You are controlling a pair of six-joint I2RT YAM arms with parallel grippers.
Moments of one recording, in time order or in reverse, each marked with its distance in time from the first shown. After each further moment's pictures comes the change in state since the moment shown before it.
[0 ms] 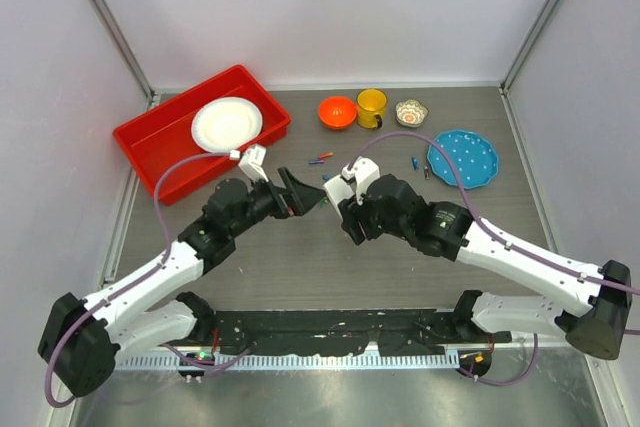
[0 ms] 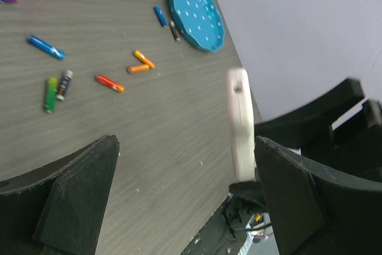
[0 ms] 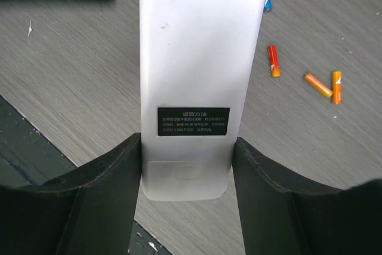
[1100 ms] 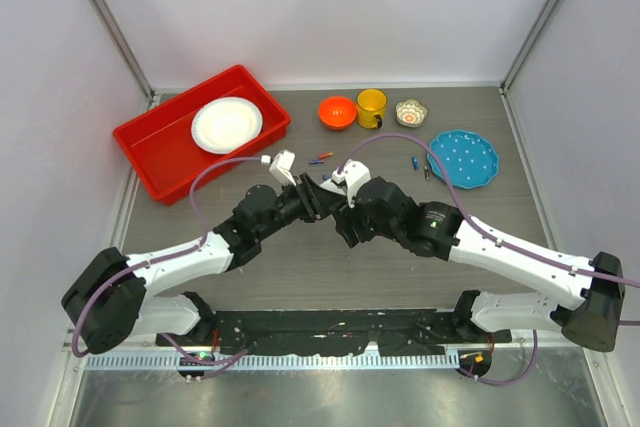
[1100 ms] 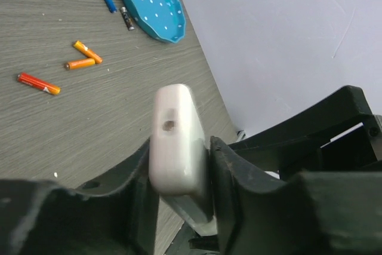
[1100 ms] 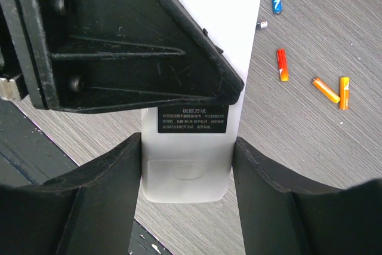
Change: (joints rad) left arm -0.182 0.263 -0.022 0.356 -0.061 -0.124; right arm 0.051 0.052 0.034 0.004 0.034 -0.005
